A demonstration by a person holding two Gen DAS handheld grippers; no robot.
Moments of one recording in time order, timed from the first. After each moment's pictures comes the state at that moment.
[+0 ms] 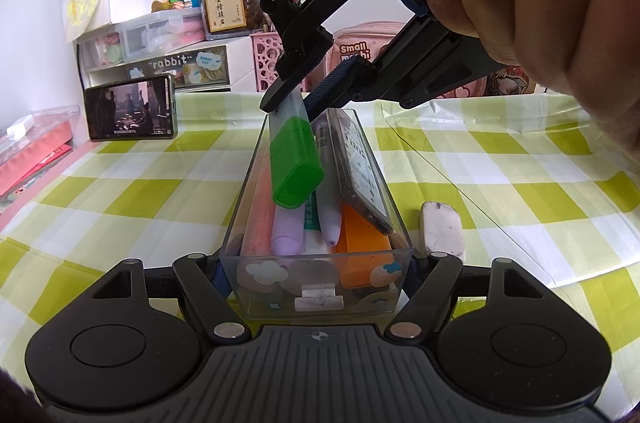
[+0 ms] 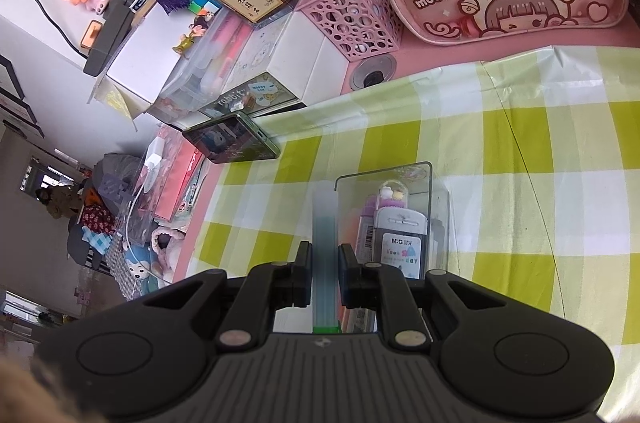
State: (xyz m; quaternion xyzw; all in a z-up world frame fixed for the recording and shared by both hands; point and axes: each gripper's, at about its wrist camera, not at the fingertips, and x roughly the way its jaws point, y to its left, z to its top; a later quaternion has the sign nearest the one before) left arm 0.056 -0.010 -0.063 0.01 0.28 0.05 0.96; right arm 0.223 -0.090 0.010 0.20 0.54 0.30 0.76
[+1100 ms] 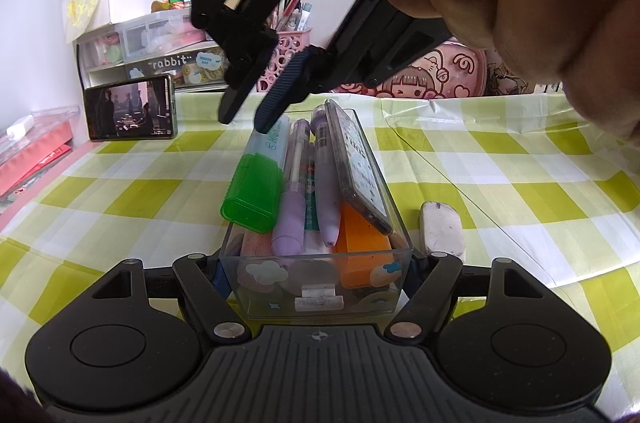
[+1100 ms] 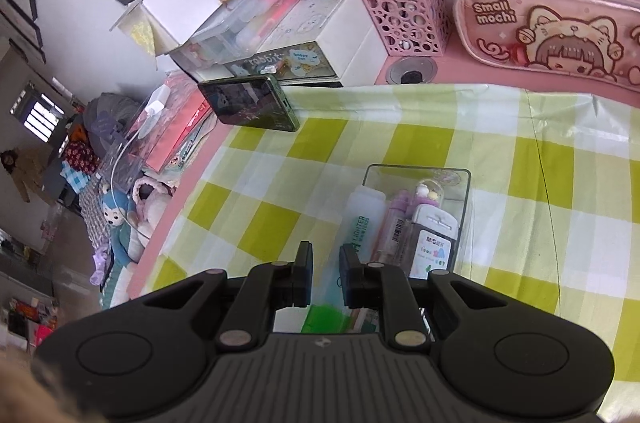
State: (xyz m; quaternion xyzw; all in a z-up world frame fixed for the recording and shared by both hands) left arm 0.056 -0.011 -0.063 0.01 0.28 0.05 0.96; right arm 0.205 -0.051 0.028 0.06 0.51 0.36 0.78
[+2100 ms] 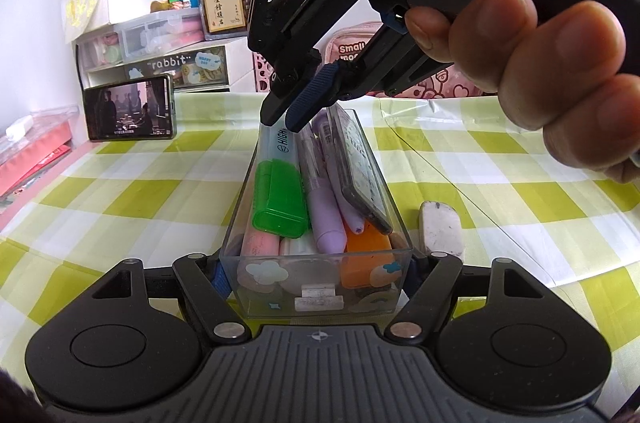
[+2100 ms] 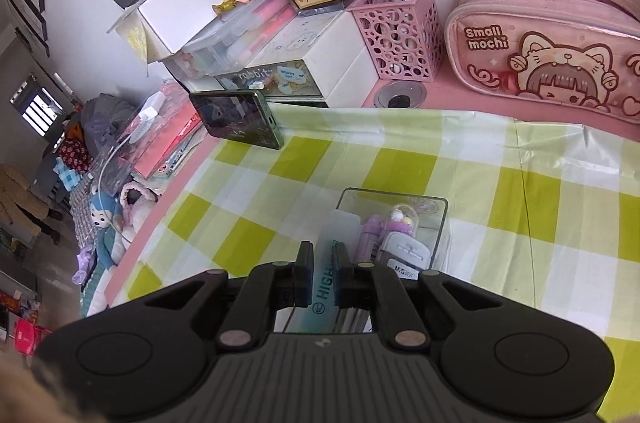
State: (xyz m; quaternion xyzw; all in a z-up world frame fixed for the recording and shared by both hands) left arm 0.058 -0.010 -0.062 0.01 0.28 0.05 0.96; right arm 0.218 -0.069 0.014 0.06 0.49 0.34 0.80
